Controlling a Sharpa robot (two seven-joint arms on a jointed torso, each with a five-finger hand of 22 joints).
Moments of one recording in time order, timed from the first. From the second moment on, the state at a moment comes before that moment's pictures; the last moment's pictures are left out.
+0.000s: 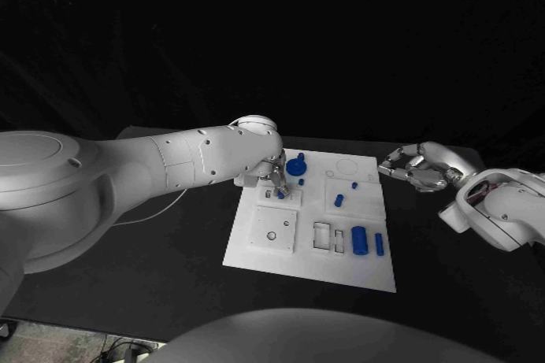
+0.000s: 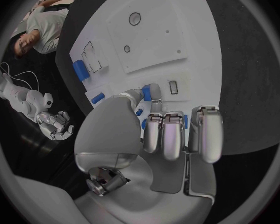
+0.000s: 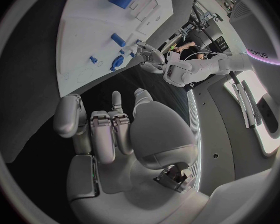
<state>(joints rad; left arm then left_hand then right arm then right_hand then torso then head) 1.29 -0.34 -0.20 1.02 -1.07 0.36 -0.59 1.26 -0.09 0.39 0.28 0.41 1.06 0.03 0.40 0.96 1.46 -0.05 1.57 1.31 1.47 -0.10 1.57 1.31 0.02 1.47 0.01 1.51 1.31 1.24 -1.00 -0.23 1.51 -0.93 -0.36 0.15 1.28 0.15 -0.15 0.29 0.46 0.71 0.12 0.54 0.62 1.46 0.06 1.58 1.31 1.47 0.00 1.57 1.31 0.07 1.28 0.12 1.23 1.31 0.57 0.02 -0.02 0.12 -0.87</state>
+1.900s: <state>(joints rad) 1.29 -0.36 -0.20 1.04 -1.08 0.36 -0.59 1.26 -0.08 0.39 0.28 0.40 1.06 0.03 0.40 0.96 1.46 -0.05 1.57 1.31 1.47 -0.10 1.57 1.31 0.02 1.47 0.01 1.51 1.31 1.24 -1.00 -0.23 1.50 -0.93 -0.36 0.15 1.28 0.15 -0.15 0.29 0.46 0.71 0.12 0.54 0.62 1.46 0.05 1.58 1.31 1.47 0.00 1.57 1.31 0.07 1.28 0.12 1.23 1.31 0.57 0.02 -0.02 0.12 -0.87</state>
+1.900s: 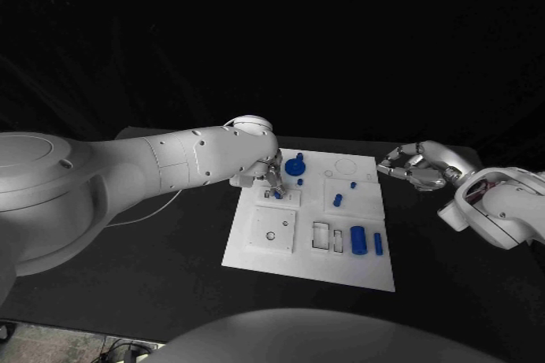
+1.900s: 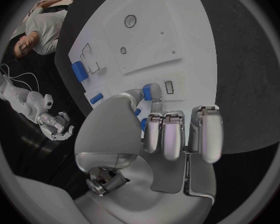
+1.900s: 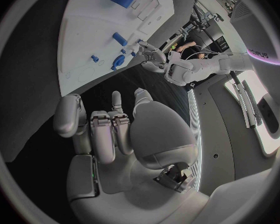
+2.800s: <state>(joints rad) 1.29 -0.36 -0.20 1.04 -1.08 0.35 -0.58 1.26 -0.08 0.39 0.28 0.40 1.06 0.02 0.40 0.96 1.46 -0.05 1.57 1.31 1.47 -0.10 1.57 1.31 0.02 1.47 0.01 1.51 1.31 1.24 -1.00 -0.23 1.50 -0.93 -0.36 0.15 1.28 0.15 -0.15 0.29 0.46 0.71 0.12 0.54 0.62 1.46 0.06 1.57 1.31 1.47 0.00 1.57 1.31 0.07 1.28 0.12 1.23 1.31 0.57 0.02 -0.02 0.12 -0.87</state>
